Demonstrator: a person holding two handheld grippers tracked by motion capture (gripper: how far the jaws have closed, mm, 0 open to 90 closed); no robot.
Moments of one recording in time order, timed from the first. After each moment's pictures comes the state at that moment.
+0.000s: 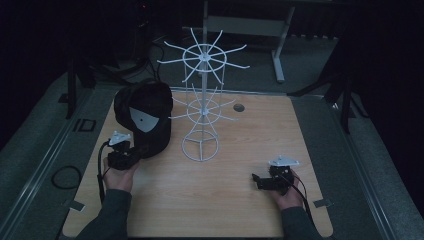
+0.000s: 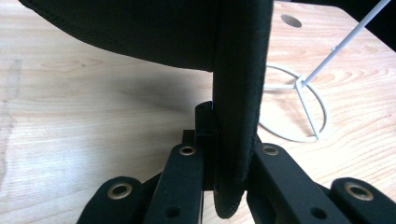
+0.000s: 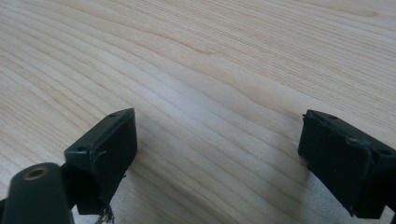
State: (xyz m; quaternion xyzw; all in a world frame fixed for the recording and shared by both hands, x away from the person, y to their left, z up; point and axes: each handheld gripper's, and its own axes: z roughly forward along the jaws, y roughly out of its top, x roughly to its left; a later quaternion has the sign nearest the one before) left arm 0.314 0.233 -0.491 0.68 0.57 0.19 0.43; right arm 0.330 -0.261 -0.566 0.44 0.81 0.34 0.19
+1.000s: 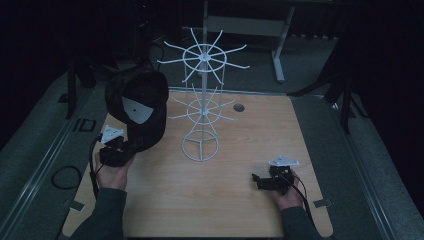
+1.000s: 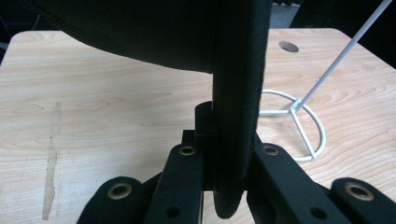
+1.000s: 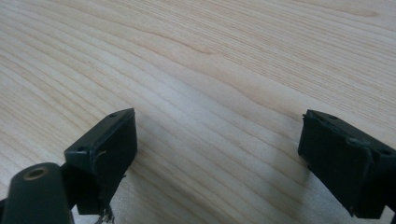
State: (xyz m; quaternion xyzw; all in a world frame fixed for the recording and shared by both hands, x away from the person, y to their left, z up) left arm 0.302 0.235 -0.457 0.67 0.55 0.24 0.44; right arm 0.330 -0.261 -0.566 0.44 0.81 0.34 0.19
